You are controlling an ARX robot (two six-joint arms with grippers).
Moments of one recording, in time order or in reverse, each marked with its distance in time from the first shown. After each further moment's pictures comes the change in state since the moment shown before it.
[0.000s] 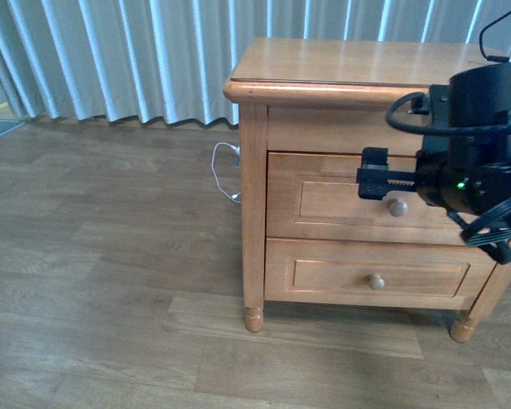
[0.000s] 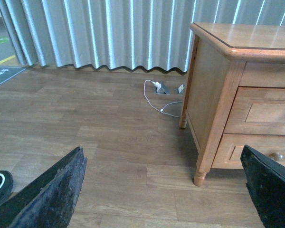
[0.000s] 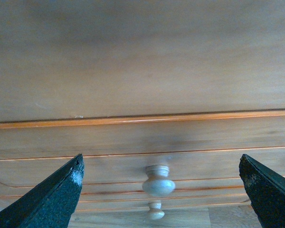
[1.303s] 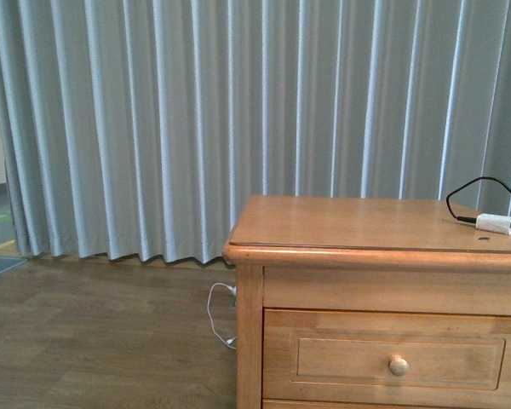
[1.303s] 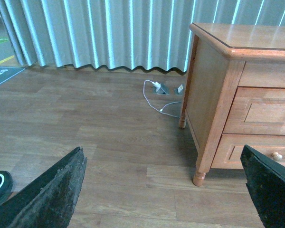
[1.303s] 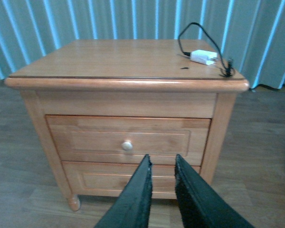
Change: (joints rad) left arm 0.000 0.000 0.000 0.000 0.000 0.000; right arm -0.158 -1.529 -0.999 -0.142 -0.198 -0.133
